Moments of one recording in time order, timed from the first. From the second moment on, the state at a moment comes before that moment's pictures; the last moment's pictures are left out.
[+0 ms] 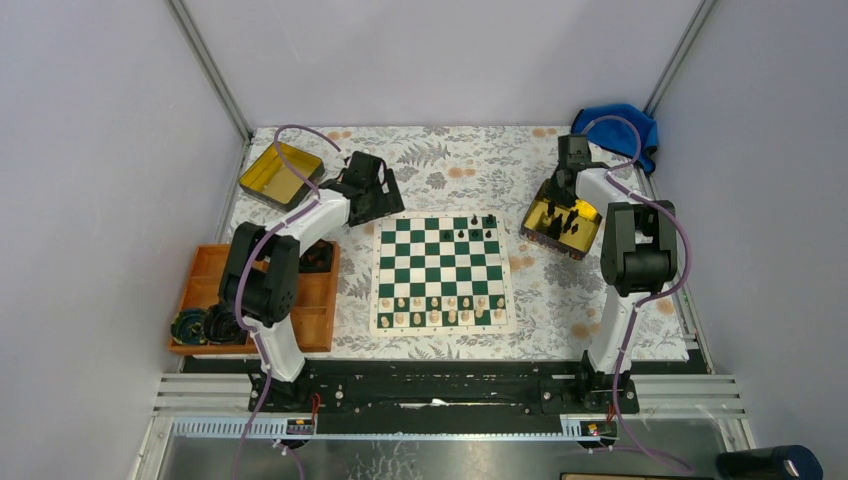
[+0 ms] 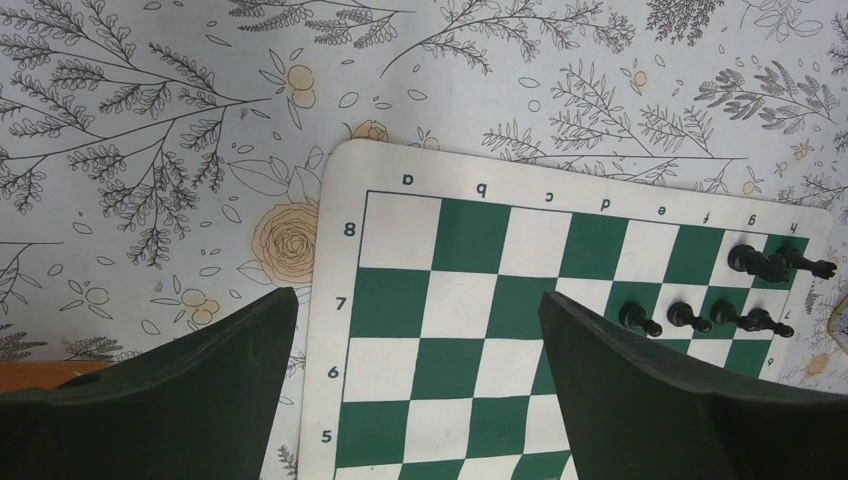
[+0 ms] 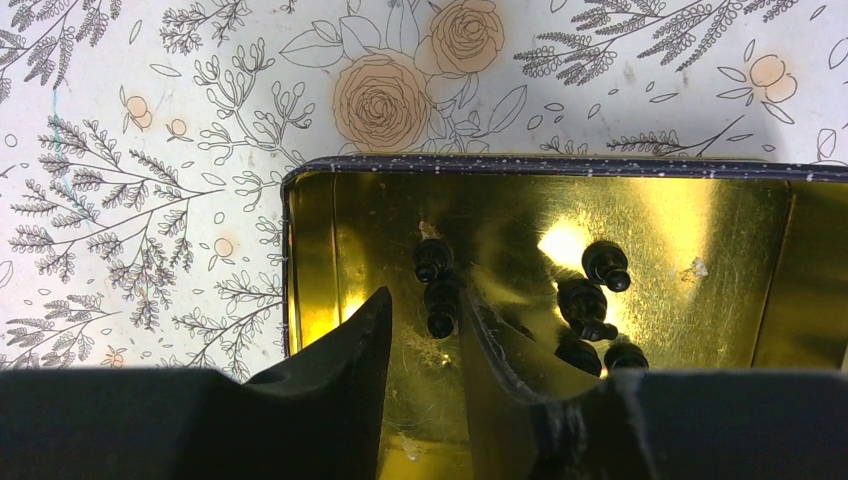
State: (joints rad) left arm -0.33 1.81 1.27 -0.36 -0.08 -0.59; right arm 0.05 2.00 1.43 -0.40 0.19 0.51
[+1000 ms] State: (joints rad) left arm -0.32 1.82 1.28 -0.37 -0.08 -0.59; right arm 0.05 2.00 1.40 -0.41 0.19 0.51
